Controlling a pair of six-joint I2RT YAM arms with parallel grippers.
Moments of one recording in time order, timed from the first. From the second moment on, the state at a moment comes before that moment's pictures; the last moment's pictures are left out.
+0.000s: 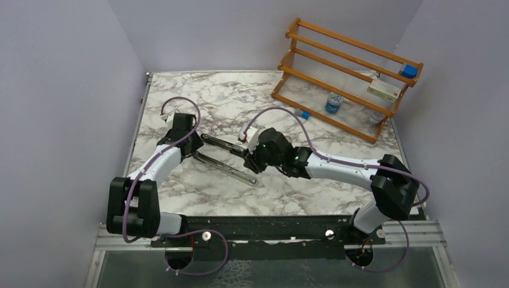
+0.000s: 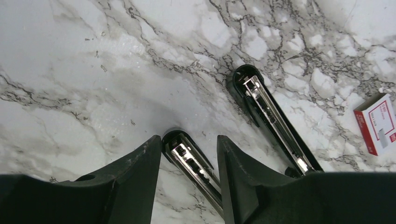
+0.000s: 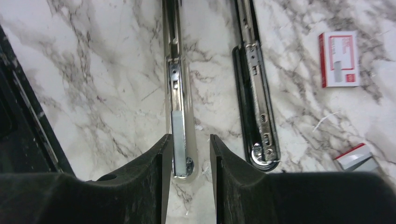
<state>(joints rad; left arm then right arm) -0.12 1.36 0.75 -0.29 -0.23 -0.61 0.99 1.58 1.04 -0.03 -0.05 -0.01</state>
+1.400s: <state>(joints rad) -0.10 1.34 0.86 -0.40 -0.17 -0.56 0.99 1.79 0.92 0.19 -0.22 -0.13</state>
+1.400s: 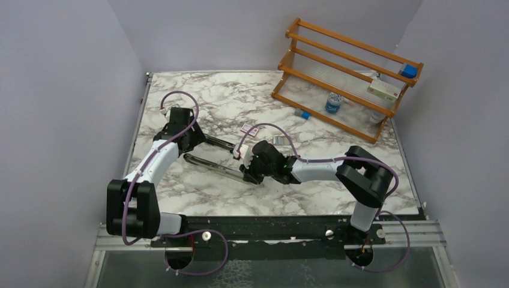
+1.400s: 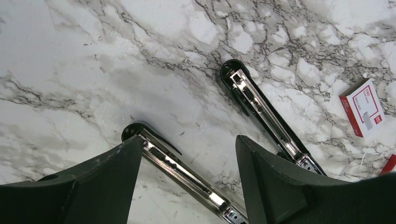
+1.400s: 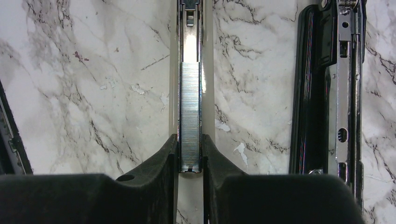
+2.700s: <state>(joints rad) -0.01 1.55 0.84 -0.34 -0.18 -0.87 0.99 1.81 0.92 0.23 -0.14 -0.06</state>
